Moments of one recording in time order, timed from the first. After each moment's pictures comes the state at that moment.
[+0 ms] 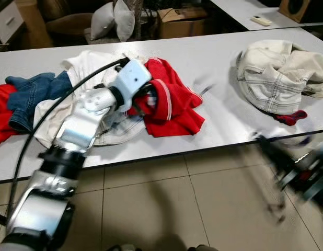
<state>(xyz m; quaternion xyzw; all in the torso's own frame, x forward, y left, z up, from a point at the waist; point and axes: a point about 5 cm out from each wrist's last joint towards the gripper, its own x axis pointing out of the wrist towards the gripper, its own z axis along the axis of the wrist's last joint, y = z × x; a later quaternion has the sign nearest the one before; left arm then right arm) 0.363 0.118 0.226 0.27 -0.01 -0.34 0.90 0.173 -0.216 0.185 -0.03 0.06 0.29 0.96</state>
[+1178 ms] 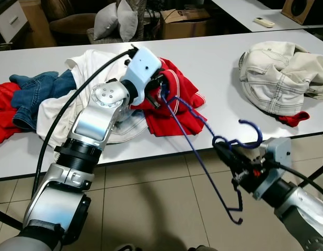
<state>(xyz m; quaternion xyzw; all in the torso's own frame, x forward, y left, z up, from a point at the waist) 0.365 0.099 0.235 0.23 -0.03 -0.33 0.91 0.199 -0.169 0.160 0.05 0.06 0.28 0.96</state>
